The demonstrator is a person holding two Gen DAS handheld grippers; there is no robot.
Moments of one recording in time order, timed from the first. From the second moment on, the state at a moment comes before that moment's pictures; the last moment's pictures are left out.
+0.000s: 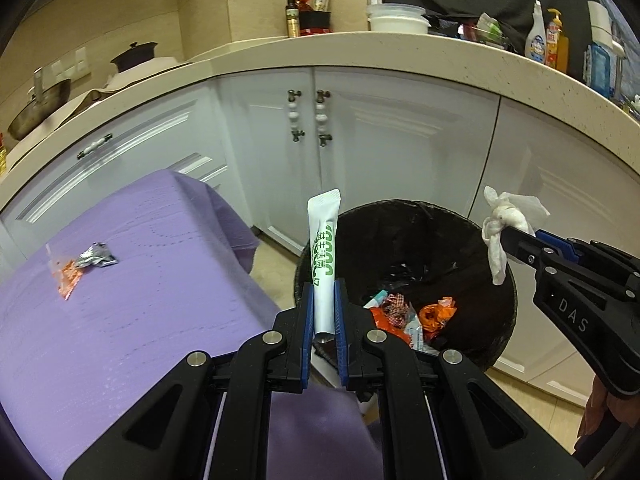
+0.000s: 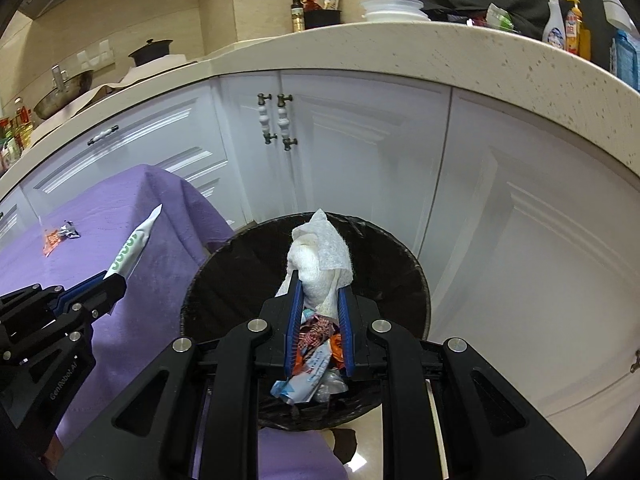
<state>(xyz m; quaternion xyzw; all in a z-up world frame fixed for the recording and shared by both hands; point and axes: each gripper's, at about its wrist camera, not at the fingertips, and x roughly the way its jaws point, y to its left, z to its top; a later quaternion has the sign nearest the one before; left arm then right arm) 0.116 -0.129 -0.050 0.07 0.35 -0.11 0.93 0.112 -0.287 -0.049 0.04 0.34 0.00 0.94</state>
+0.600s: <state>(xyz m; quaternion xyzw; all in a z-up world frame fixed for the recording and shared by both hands) 0.136 -0.153 -0.064 0.08 0.36 -0.12 0.92 0.127 -0.306 -0.061 0.05 0.34 -0.02 0.94</state>
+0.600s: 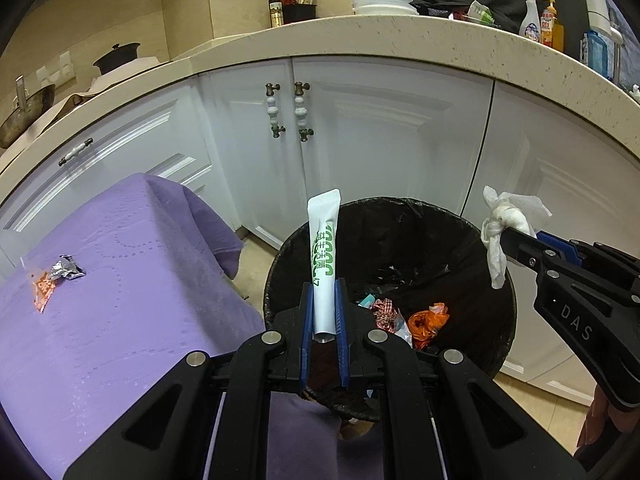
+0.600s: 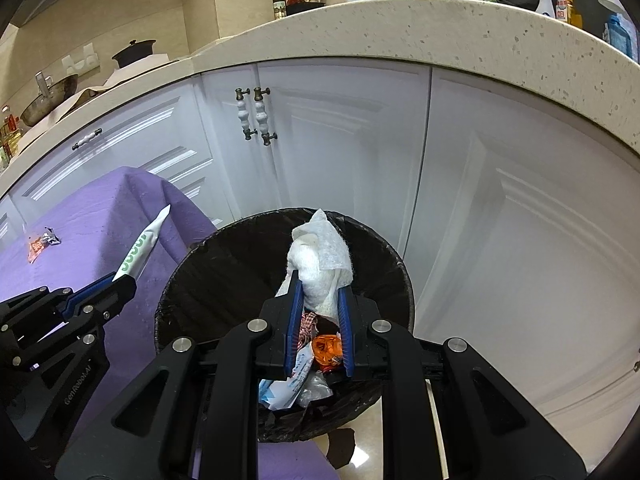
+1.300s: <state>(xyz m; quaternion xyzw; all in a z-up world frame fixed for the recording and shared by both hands) 0.144 -0.154 -0.072 0.07 0.37 -0.11 0.92 0.133 -0.308 -0.065 0.05 0.34 -0.03 0.94</state>
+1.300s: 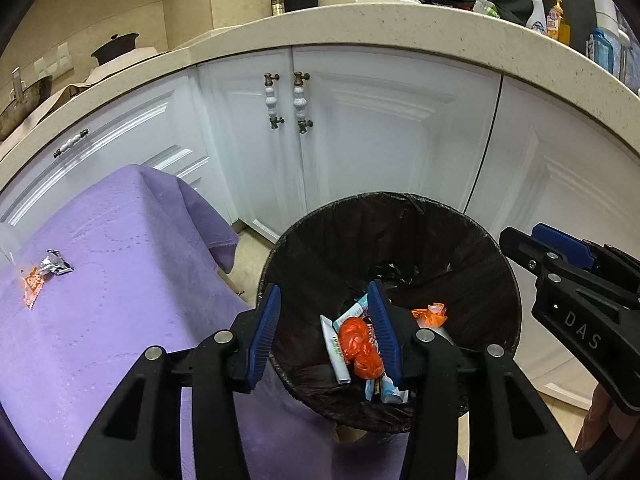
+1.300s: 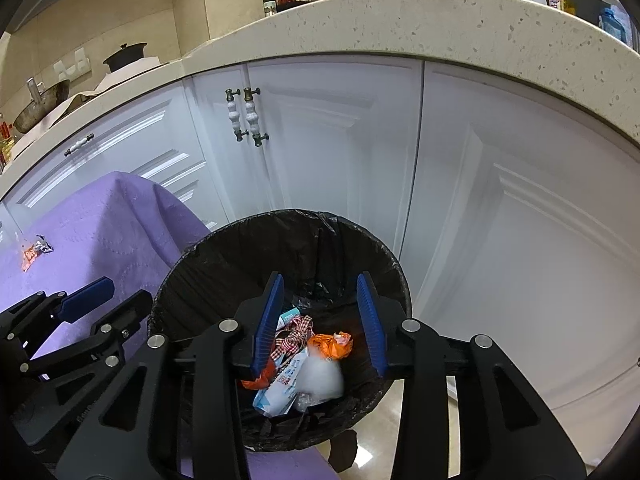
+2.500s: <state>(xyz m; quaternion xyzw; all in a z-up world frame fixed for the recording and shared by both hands) 0.101 0.139 -0.043 -0.05 0.35 0.17 0.92 0.172 -0.038 -0.029 -0.03 0.34 0.23 0.91</state>
